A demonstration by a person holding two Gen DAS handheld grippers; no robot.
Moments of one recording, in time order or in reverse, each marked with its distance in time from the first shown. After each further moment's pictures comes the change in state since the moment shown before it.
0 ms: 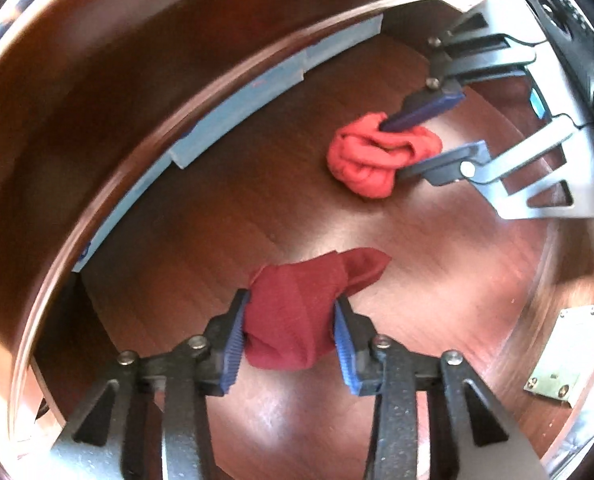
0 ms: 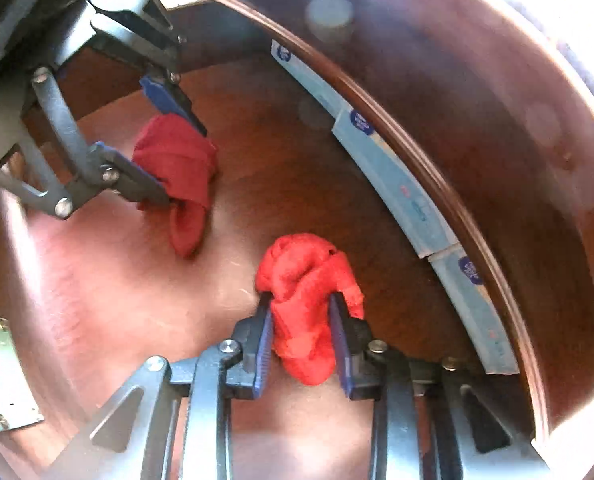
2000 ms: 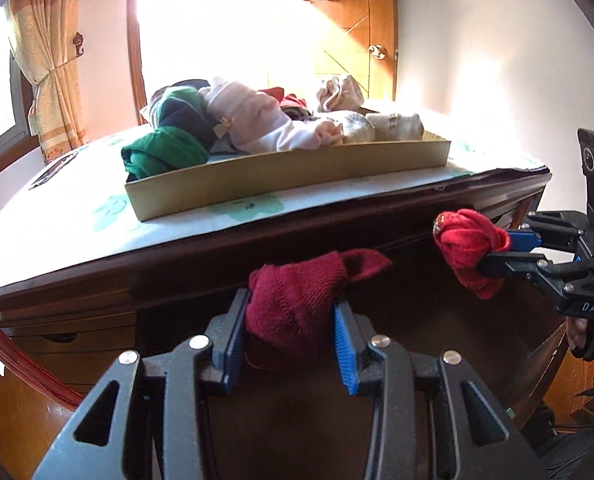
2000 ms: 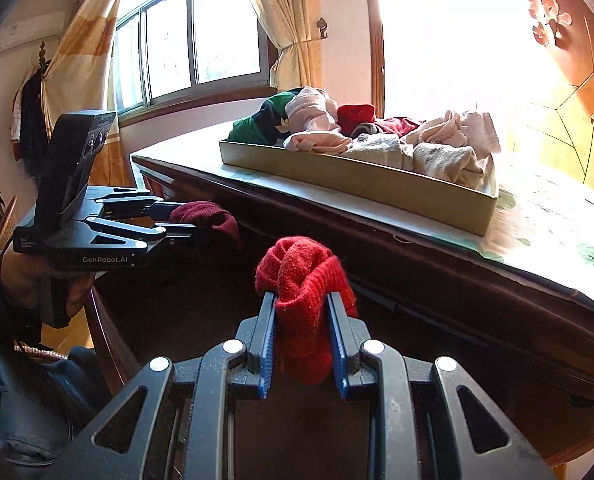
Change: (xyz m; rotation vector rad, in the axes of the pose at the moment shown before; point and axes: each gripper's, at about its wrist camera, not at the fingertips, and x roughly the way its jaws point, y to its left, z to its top) left arm -0.138 0.003 -0.132 -0.439 -0.611 0.182; right arm -0.149 -0.031 -0.133 0.375 -0.564 0.033
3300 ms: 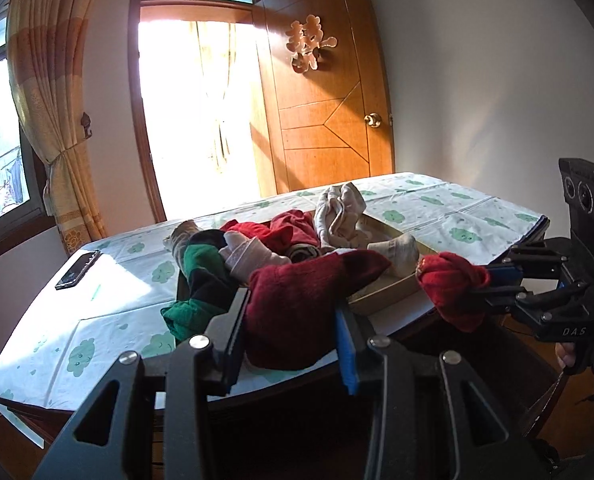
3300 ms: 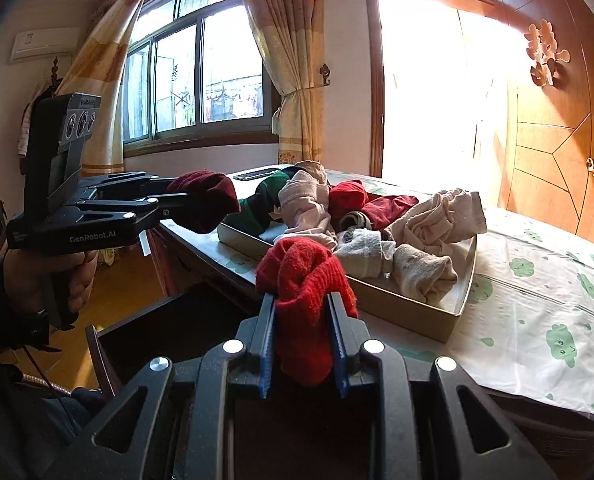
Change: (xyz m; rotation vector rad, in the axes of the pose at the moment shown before) left arm -0.027 -0.013 0.095 0.095 -0.237 0.048; right arm -0.009 -0.008 0.065 -0.039 -0.142 -0.004
